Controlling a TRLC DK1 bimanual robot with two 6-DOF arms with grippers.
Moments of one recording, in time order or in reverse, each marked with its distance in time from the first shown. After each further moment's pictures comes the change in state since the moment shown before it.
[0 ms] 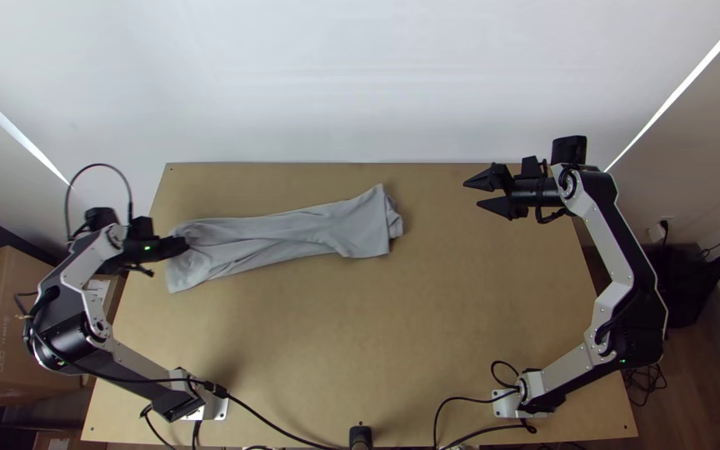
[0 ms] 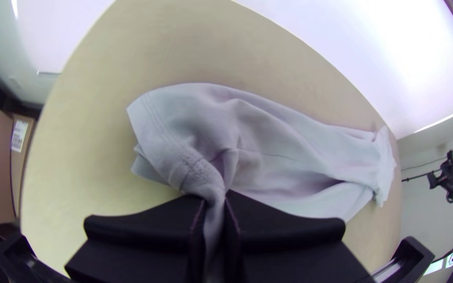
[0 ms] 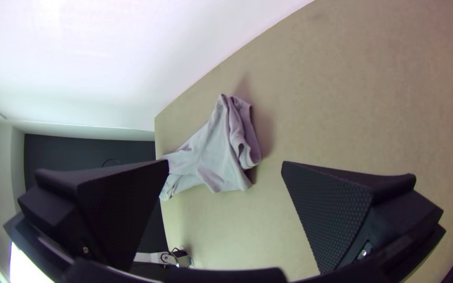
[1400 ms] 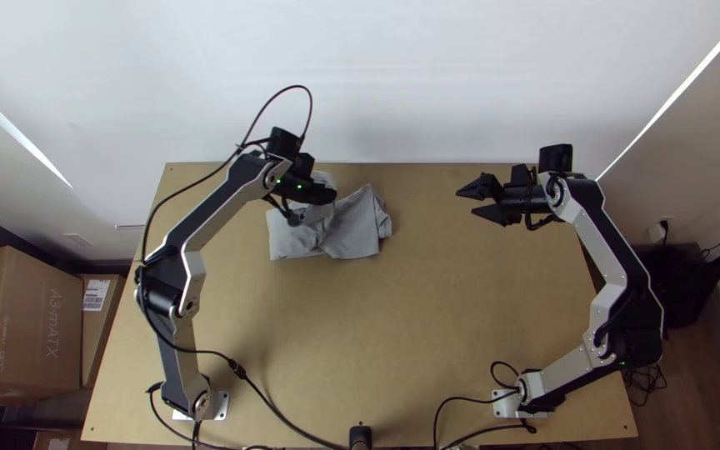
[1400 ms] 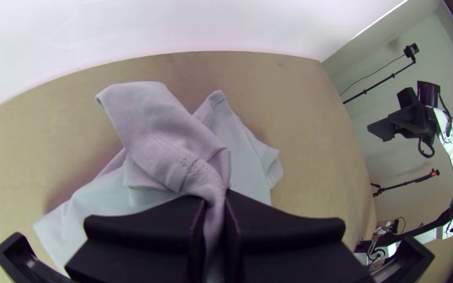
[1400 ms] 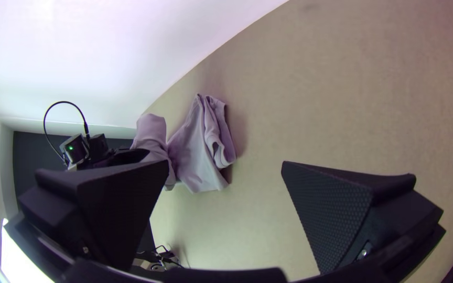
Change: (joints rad) left arm -0.950 0.324 0.779 -0.212 -0.143 -0.444; right arm 0.034 -0.008 -0.088 0.071 0.067 0.000
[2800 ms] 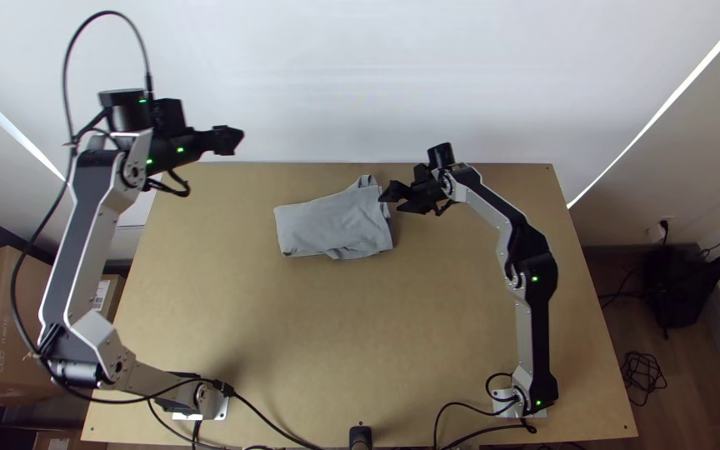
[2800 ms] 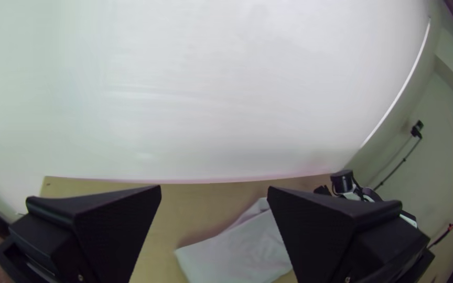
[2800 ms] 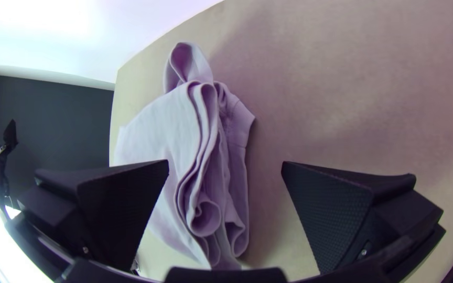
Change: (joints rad) left arm 0.367 -0.492 -0.100 0.073 -0.056 0.020; right arm 0.356 0.634 0.468 0.176 0.100 -0.001
